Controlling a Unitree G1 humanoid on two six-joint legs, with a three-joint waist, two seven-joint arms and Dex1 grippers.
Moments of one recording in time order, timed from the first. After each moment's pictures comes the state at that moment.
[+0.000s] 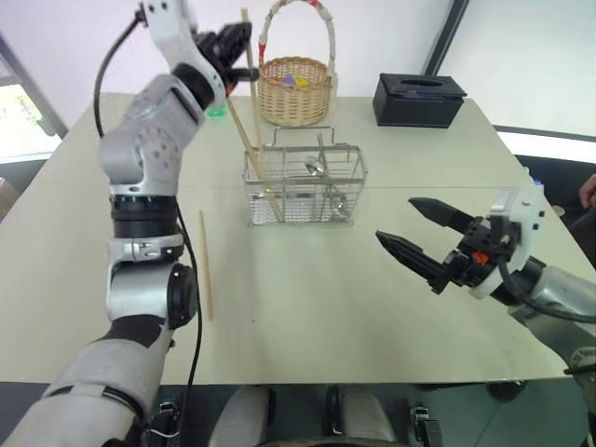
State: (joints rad) left arm -1.12 0.29 0.22 0.26 -0.51 0.60 -0.27; right arm 0.01 -0.76 -0.37 -0.76 1.00 0.68 0.42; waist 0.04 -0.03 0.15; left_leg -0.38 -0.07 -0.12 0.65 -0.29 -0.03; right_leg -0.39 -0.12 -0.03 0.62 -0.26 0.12
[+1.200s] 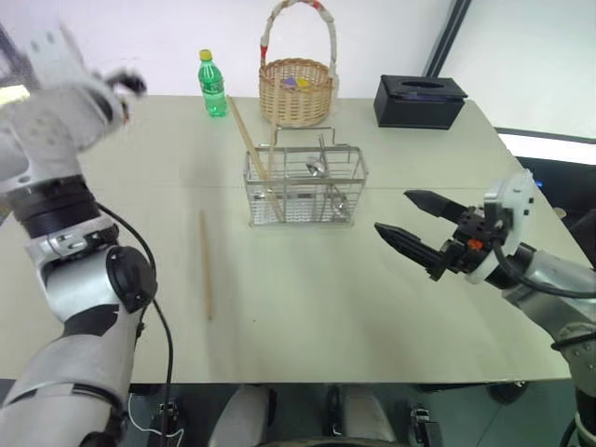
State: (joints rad) left arm -1.15 0.48 0.55 0.36 -0.41 1.25 0.35; right arm -0.09 -0.74 -0.29 -0.62 0.91 0.65 0.54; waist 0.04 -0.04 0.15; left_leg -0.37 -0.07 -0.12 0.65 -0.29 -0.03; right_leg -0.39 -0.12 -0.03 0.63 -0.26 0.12
